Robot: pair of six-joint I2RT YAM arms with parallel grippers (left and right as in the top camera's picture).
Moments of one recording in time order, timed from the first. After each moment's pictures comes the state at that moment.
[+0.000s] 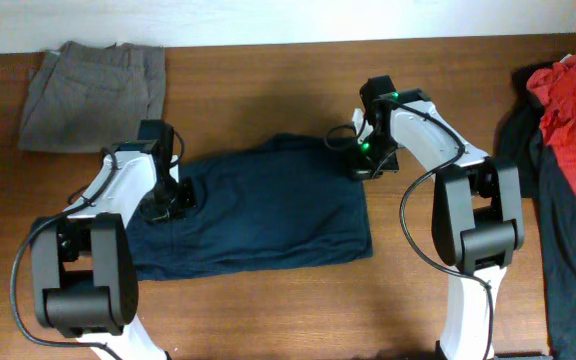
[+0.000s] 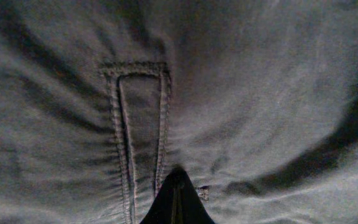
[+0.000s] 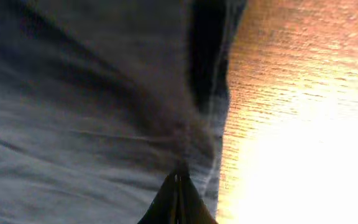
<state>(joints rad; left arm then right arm) -0.01 1.91 1.23 -0.91 0.02 -0.23 0.20 2.20 1.65 -1.01 -0.26 0.13</state>
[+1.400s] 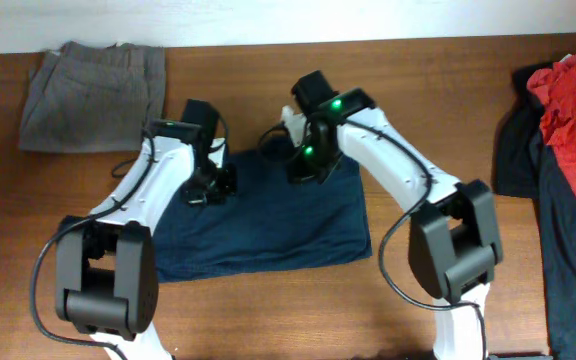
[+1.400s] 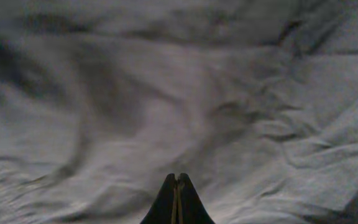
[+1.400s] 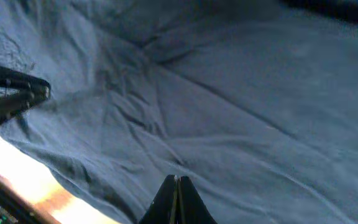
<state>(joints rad) -0.21 1.91 1.39 -1.00 0.17 -0.23 0.47 2.12 1.78 -1.06 -0.39 0.12</state>
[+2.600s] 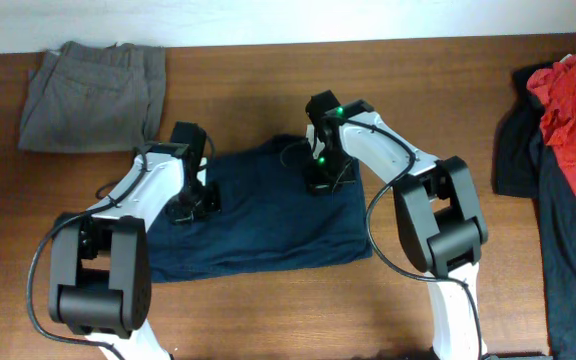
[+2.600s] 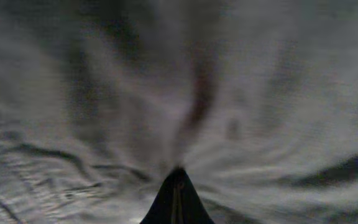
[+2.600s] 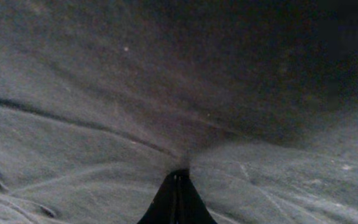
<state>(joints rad) -0.14 1.91 1.22 -0.90 0.05 -0.27 0.39 2.27 1.71 -1.03 -0.28 0.21</state>
